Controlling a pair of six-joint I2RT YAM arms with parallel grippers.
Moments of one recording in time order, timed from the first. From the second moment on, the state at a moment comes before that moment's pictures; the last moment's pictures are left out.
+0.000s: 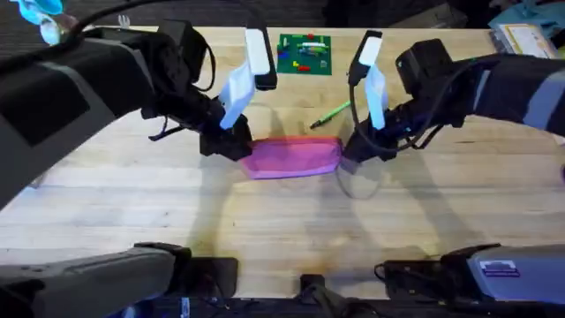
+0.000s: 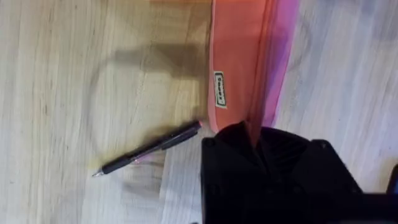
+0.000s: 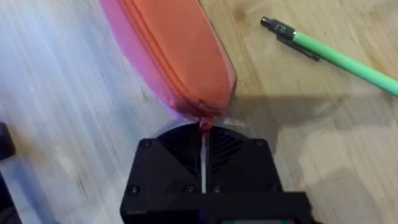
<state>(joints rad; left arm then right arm) -0.12 1.43 0.99 -0.97 0.50 1.20 0.22 1.56 0.93 -0.74 -0.53 -0.80</state>
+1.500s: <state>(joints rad) -0.12 1.43 0.99 -0.97 0.49 1.20 0.29 1.37 1.08 -0.82 -0.53 -0.81</state>
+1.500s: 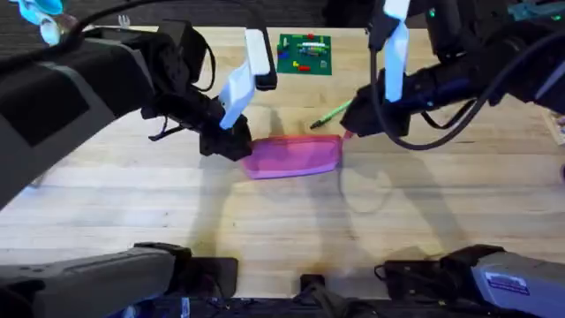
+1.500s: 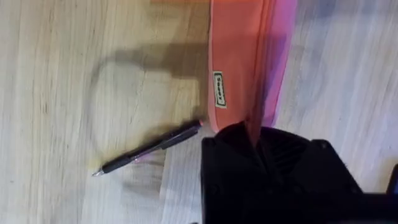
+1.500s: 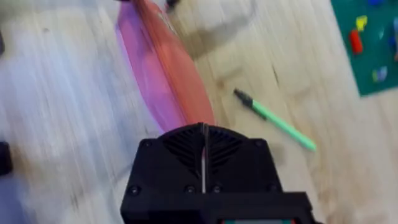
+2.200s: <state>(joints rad) -0.12 1.43 0.99 -0.97 0.49 1.20 0.42 1.37 1.10 -0.75 -0.53 -0.81</state>
